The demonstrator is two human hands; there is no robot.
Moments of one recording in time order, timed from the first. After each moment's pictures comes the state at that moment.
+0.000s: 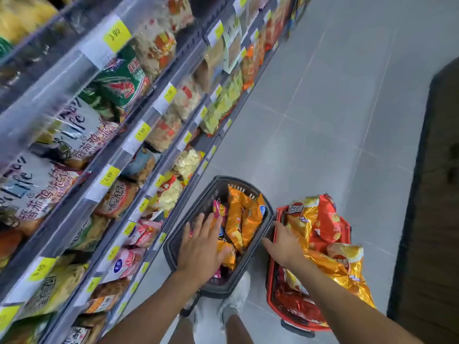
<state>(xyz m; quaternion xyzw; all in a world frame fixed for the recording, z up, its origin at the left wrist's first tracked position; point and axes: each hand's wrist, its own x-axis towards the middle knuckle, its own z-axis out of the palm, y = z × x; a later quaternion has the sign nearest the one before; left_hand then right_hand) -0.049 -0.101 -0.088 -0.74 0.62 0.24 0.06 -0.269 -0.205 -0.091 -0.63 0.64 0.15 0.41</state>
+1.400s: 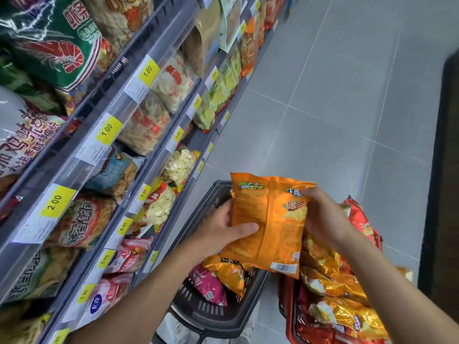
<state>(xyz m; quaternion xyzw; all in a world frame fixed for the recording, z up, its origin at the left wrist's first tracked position) -0.006 -0.227 -0.148 -0.55 0.31 0.70 -0.31 -0.237 -0.326 -0.121 -0.31 0.53 -0.24 0.75</state>
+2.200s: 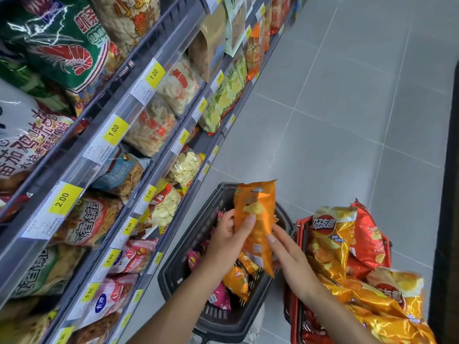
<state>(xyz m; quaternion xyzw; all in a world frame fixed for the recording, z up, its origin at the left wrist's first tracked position) -0.042 -0.201 -0.147 -0.66 0.21 0.63 -0.37 -0.215 -0.223 -0.145 -0.48 0.55 -0.15 0.67</state>
